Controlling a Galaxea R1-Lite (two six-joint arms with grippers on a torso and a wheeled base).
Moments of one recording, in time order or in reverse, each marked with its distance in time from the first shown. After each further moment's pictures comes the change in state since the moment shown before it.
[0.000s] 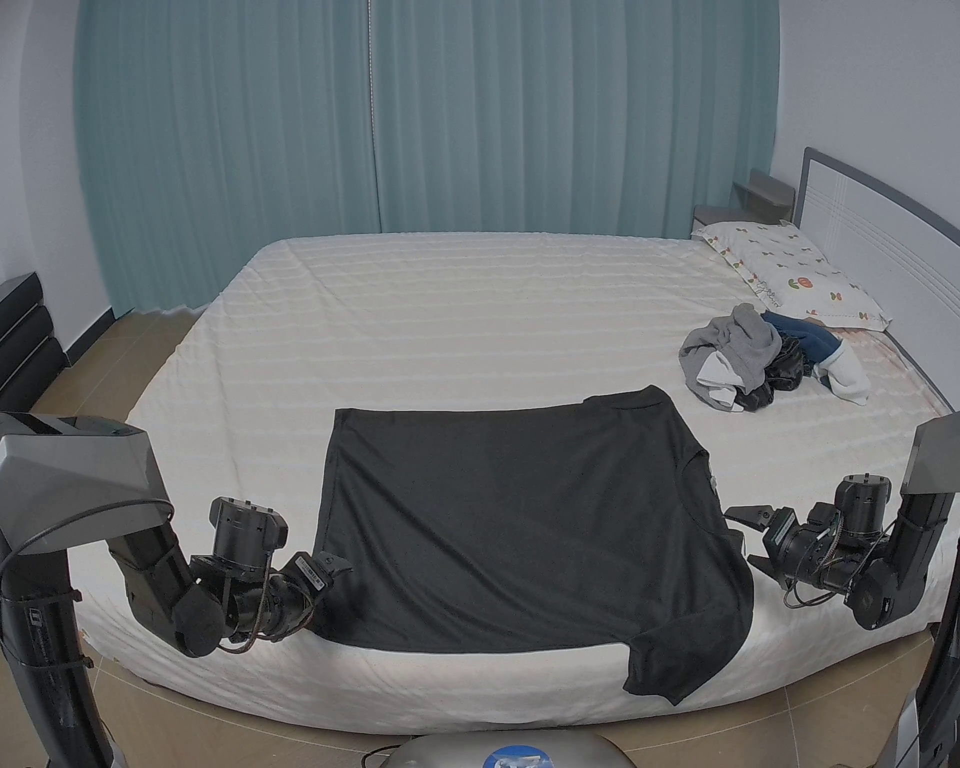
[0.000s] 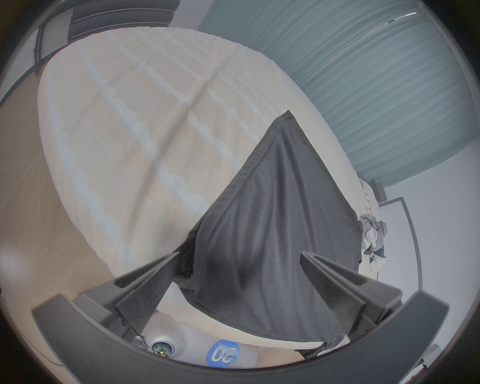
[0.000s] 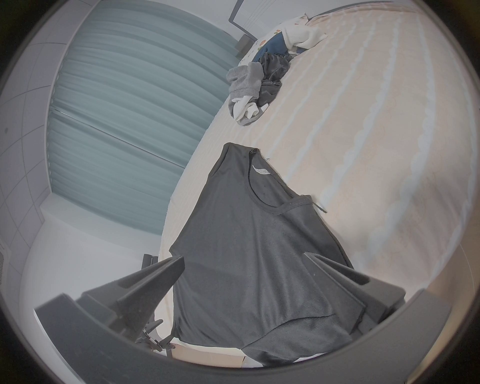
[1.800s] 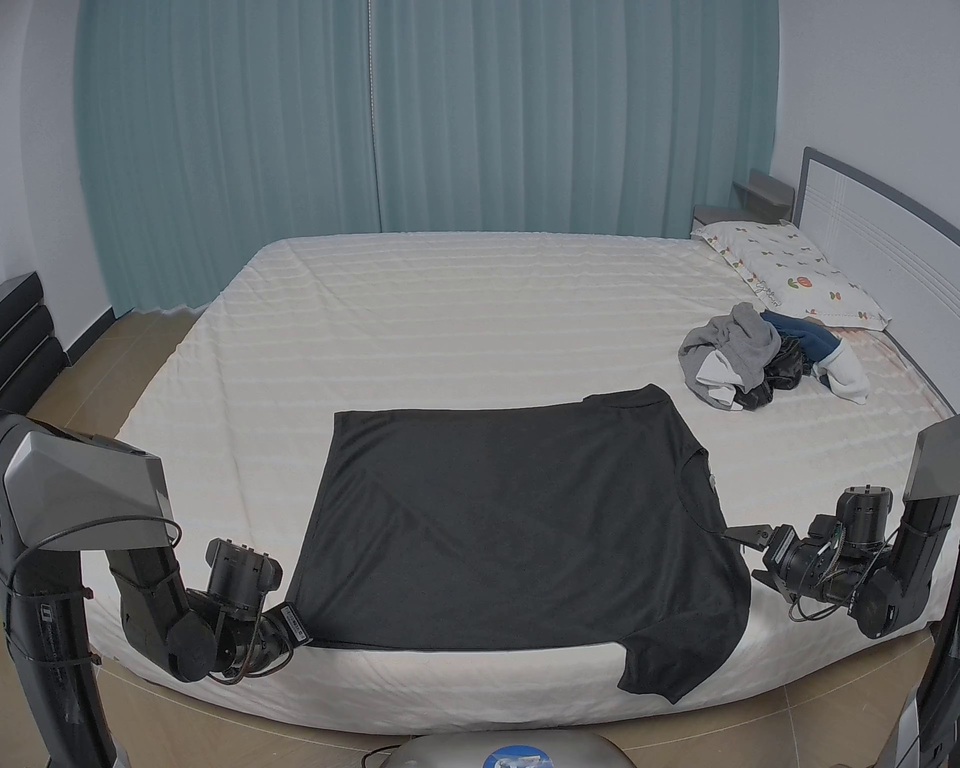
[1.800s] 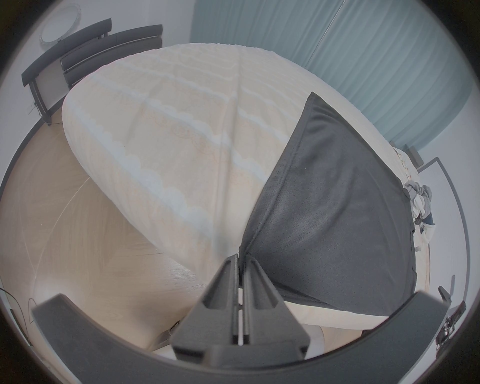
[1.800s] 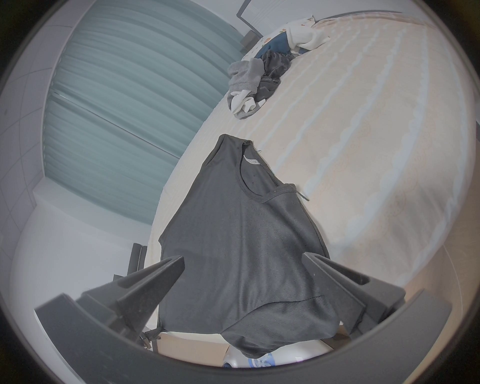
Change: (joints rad) left arm 0.016 0.047 0.127 0.012 0.161 0.205; right arm -0.001 -0.009 0.060 0.011 -0.010 -0.097
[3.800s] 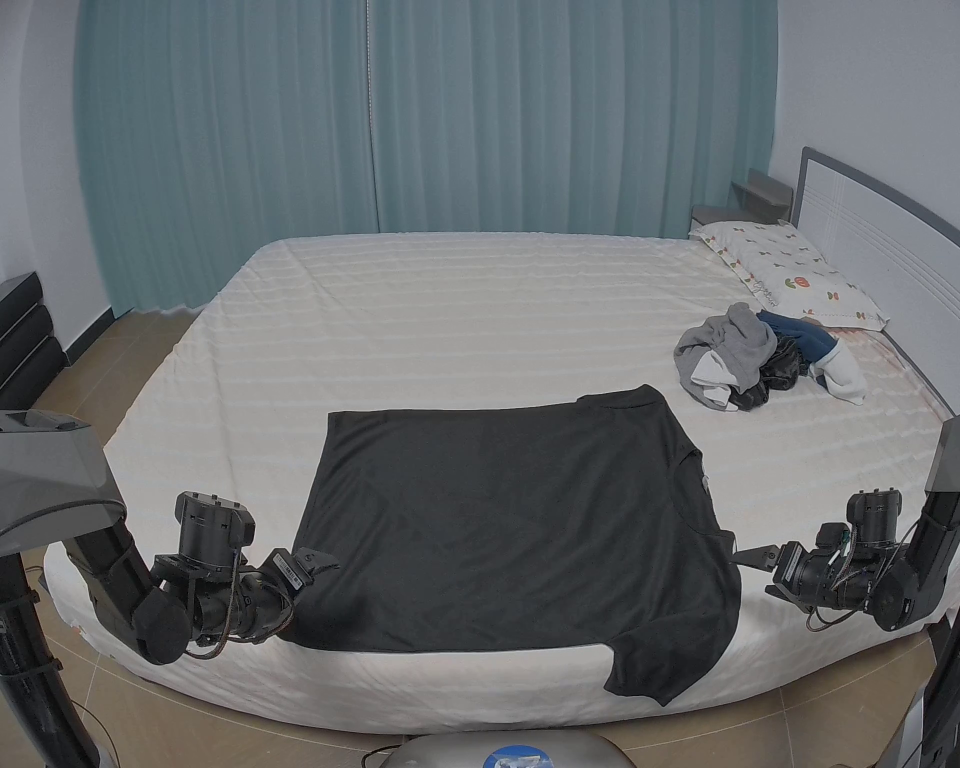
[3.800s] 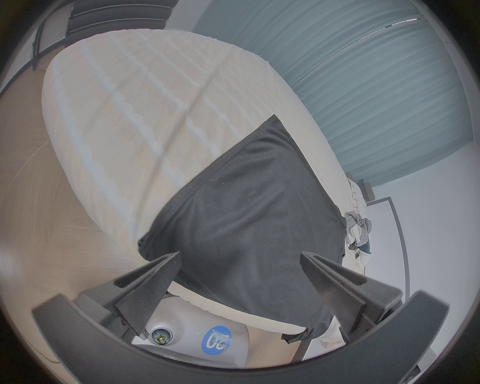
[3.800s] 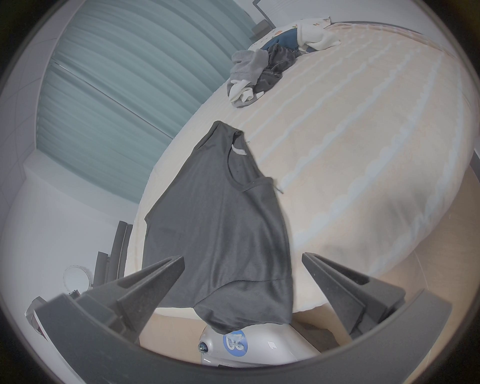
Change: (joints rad) left arm 0.006 -0.185 -0.022 -0.020 -0.222 -0.203; right arm -0.047 -0.087 0.010 0.220 0.033 -0.196
